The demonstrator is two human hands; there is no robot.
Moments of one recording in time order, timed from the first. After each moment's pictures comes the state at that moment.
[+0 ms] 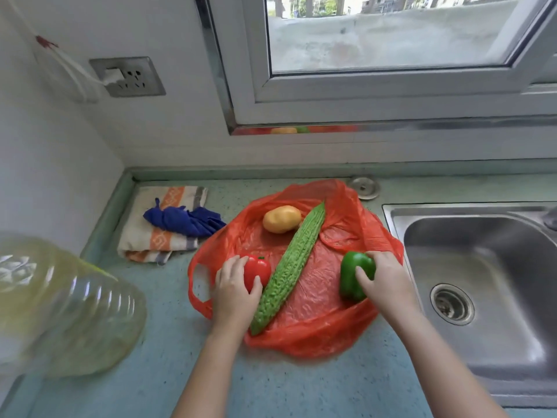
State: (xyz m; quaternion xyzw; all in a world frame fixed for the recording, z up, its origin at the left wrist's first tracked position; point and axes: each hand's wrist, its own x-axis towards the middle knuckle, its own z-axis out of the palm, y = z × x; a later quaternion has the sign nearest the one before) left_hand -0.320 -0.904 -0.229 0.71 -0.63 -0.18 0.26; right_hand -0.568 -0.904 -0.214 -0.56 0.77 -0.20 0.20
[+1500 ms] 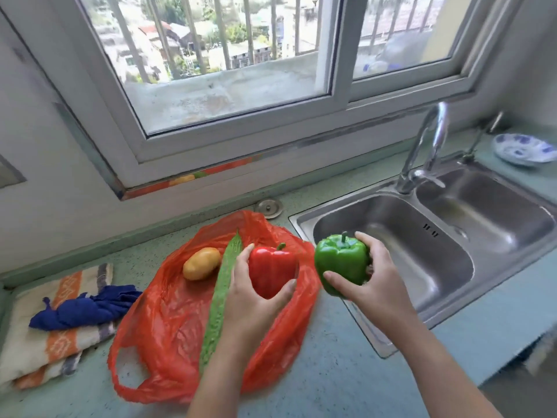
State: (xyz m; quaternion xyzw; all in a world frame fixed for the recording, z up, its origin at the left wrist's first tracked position) left_hand -0.428 -0.888 -0.143 0.47 -0.71 -0.40 0.34; right_hand -0.595 -0.804 -0.123 -0.42 0.75 -0.47 0.19
